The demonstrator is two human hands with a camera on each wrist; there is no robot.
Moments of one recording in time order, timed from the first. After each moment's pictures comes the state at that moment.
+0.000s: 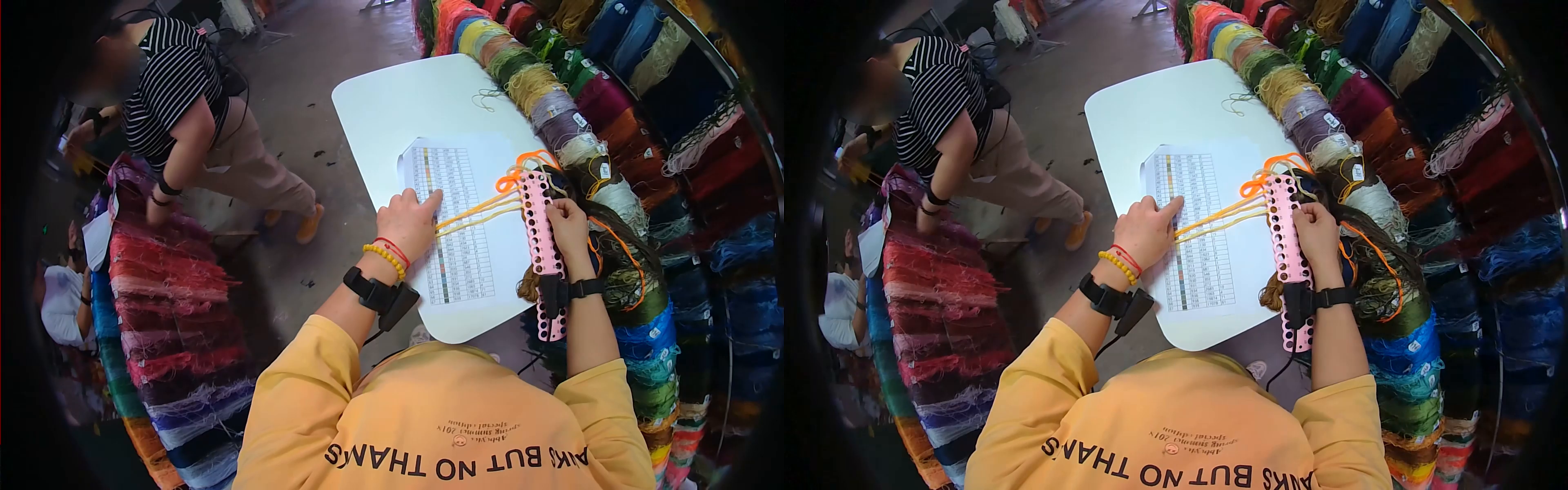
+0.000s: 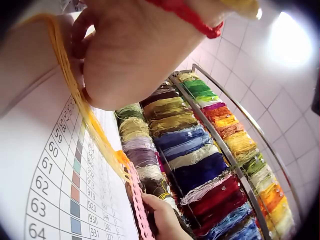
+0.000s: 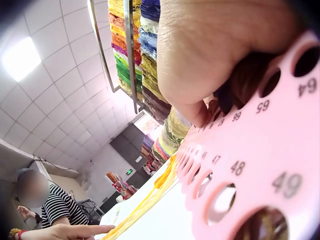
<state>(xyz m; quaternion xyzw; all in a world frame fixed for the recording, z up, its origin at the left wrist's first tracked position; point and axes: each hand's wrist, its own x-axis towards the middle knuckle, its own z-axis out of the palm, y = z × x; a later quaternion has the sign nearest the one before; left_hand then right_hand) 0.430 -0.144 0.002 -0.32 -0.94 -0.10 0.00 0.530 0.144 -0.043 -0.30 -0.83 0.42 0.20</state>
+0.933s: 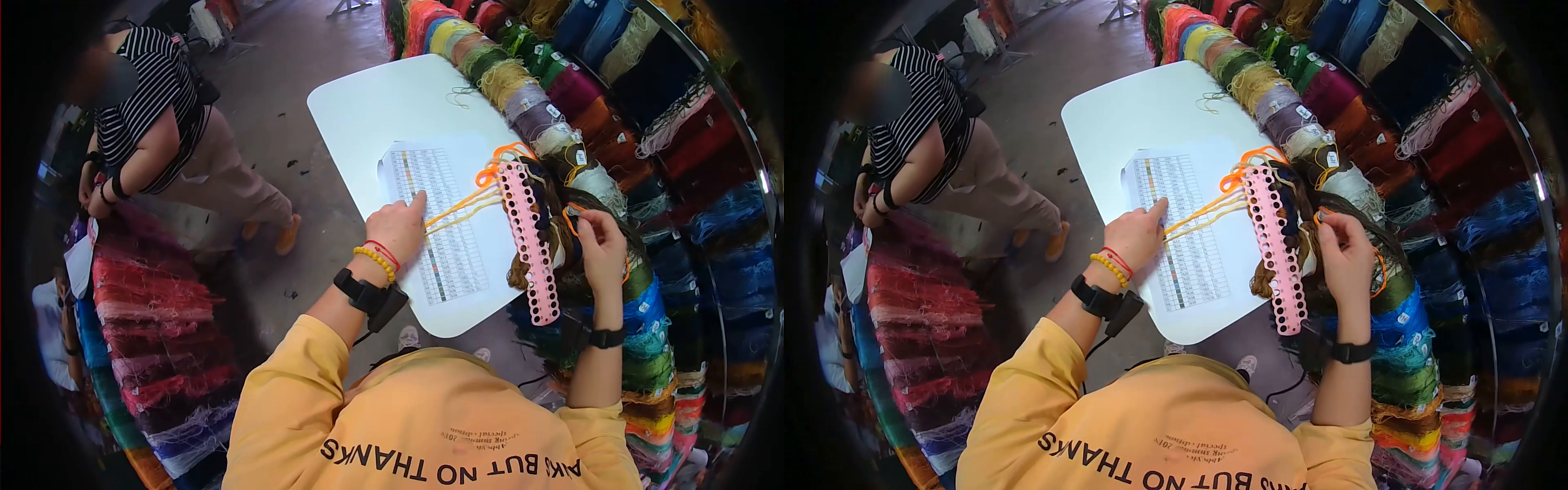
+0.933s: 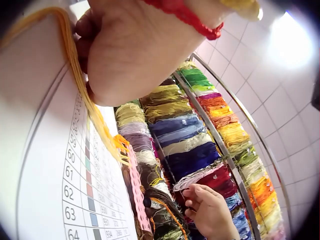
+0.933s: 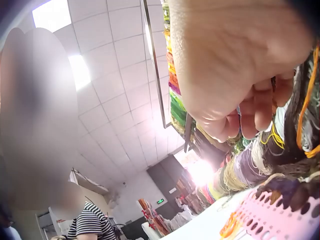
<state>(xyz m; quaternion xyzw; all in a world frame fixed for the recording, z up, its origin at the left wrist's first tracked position) 0.429 -0.144 -0.001 -0.33 -0.93 -0.11 -0.06 0.614 0.101 0.065 -0.24 -0.83 0.40 0.30</state>
